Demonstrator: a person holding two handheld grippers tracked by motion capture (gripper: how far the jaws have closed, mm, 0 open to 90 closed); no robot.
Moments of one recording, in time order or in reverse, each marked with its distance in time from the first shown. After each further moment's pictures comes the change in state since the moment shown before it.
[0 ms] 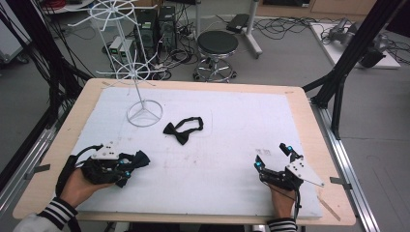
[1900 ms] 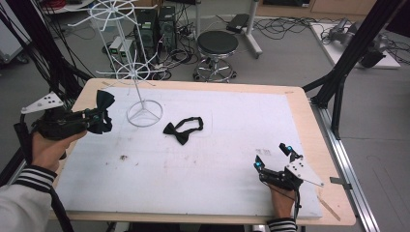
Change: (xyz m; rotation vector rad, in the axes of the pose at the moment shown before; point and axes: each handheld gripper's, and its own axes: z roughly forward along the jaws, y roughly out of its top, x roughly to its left) left arm 0.081 0.045 -0.089 -0.474 0.161 -0.209; right arm 0.001 0.000 0.000 0.010 0.001 -0.001
